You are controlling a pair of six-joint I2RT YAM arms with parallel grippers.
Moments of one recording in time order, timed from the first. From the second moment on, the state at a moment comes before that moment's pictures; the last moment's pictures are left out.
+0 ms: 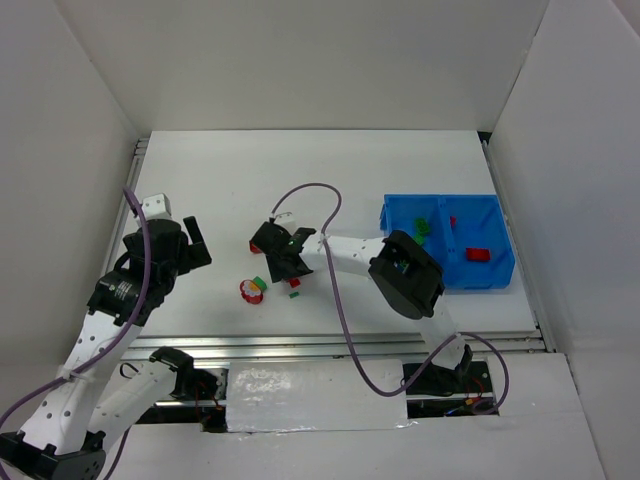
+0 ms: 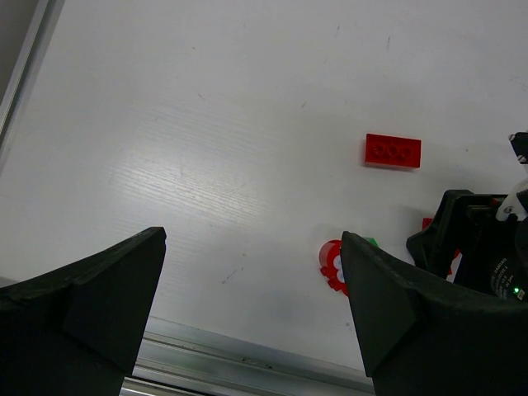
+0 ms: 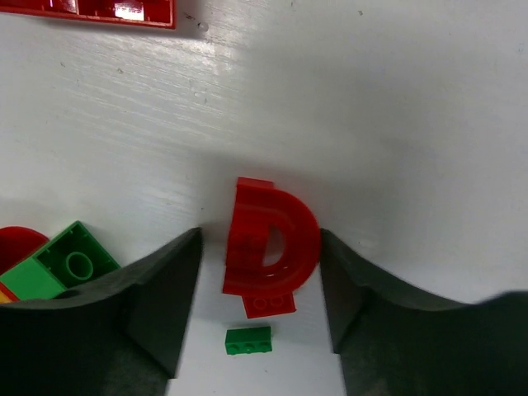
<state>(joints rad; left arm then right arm) -0.32 0.76 0.94 -0.85 -0.46 -0.47 1.00 2.11 1.54 -0.57 0.34 0.67</state>
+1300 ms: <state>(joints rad) -0.31 0.74 0.94 -0.82 -0.40 -0.44 -0.19 1.33 1.08 -0.50 0.41 0.74</state>
